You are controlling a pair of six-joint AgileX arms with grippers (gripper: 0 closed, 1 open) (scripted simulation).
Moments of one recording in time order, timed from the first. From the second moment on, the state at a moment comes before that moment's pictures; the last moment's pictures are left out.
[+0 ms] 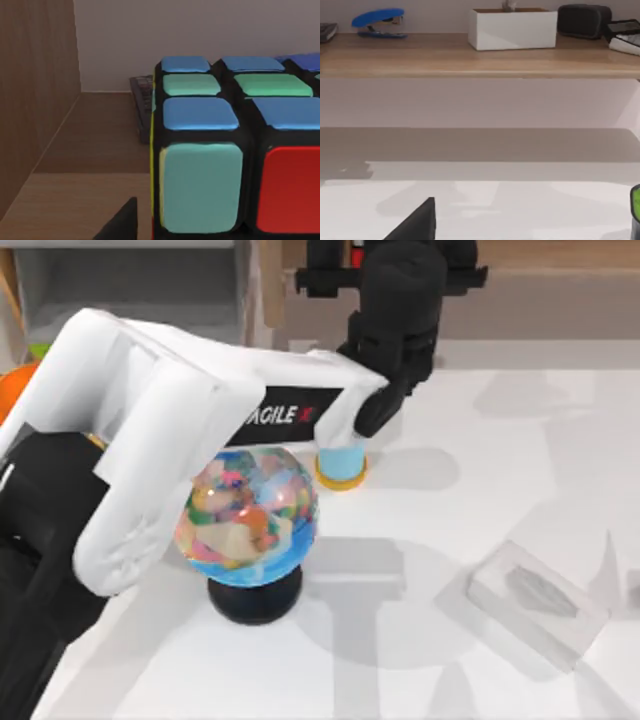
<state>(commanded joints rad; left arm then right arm) -0.71 2.45 1.76 0.70 -0.66 0.01 0.00 0.00 0.00 0.00 0.00 0.00</state>
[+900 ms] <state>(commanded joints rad) -0.71 2.45 1.76 0.70 -0.66 0.01 0.00 0.00 0.00 0.00 0.00 0.00</state>
